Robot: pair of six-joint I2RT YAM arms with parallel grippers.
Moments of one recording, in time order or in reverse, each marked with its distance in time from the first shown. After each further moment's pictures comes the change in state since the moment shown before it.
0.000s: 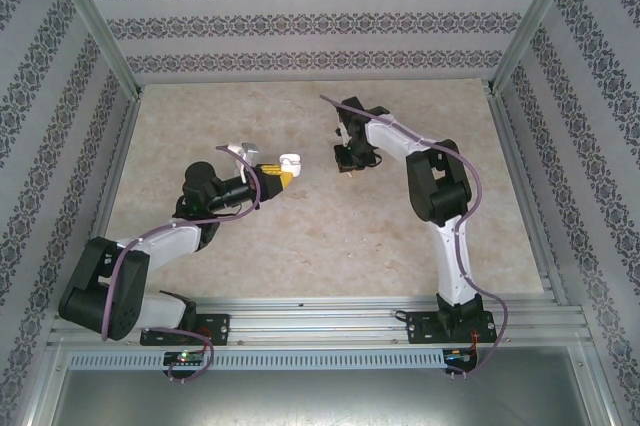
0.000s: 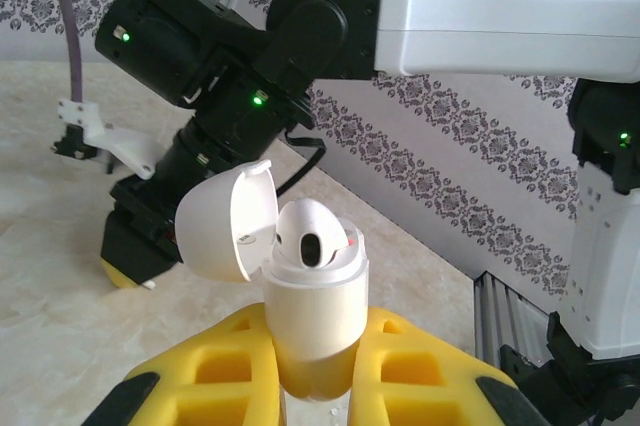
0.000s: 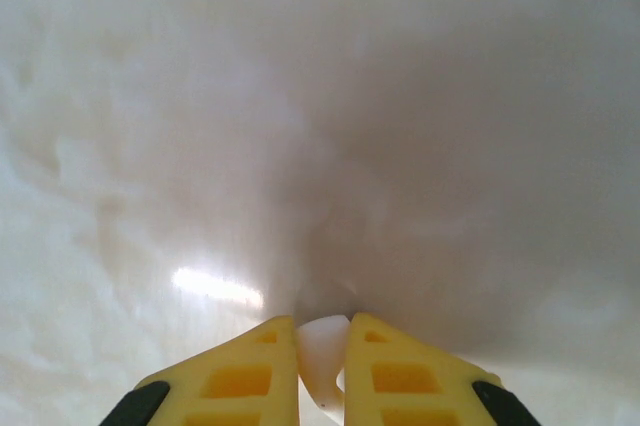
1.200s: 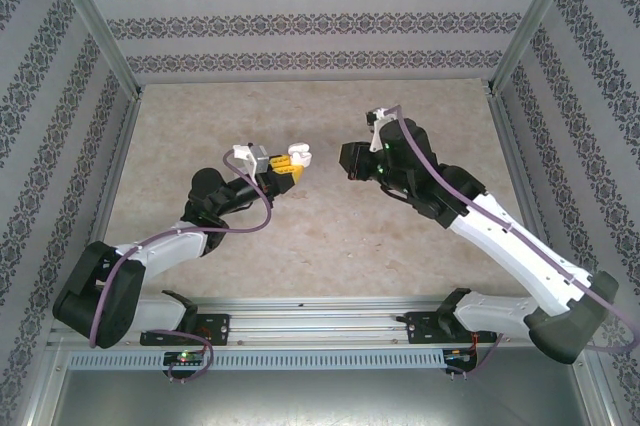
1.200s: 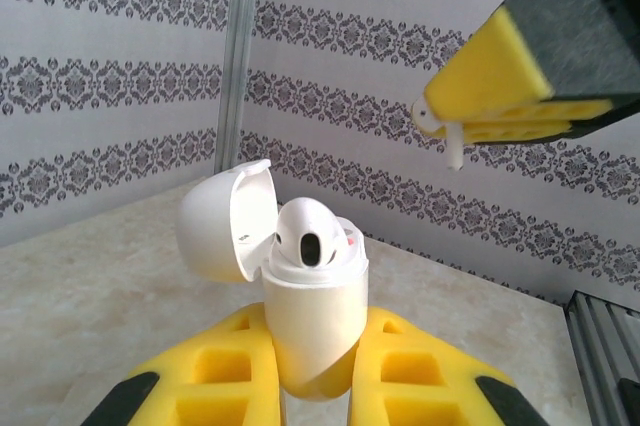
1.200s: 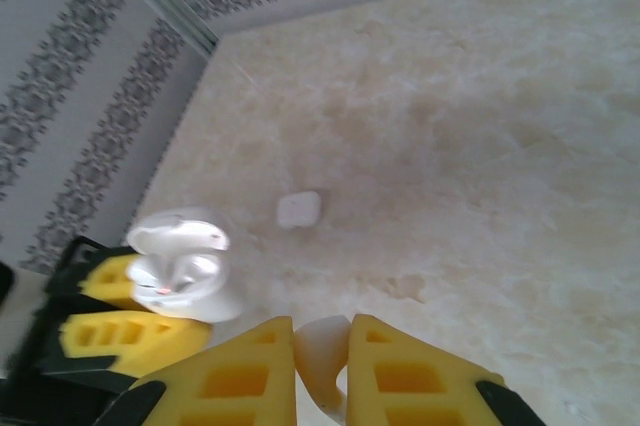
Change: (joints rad) left arm -0.146 -0.031 0.024 0.110 -0.214 0.248; right arm 0.303 -1.074 -0.541 0.365 0.154 0.393
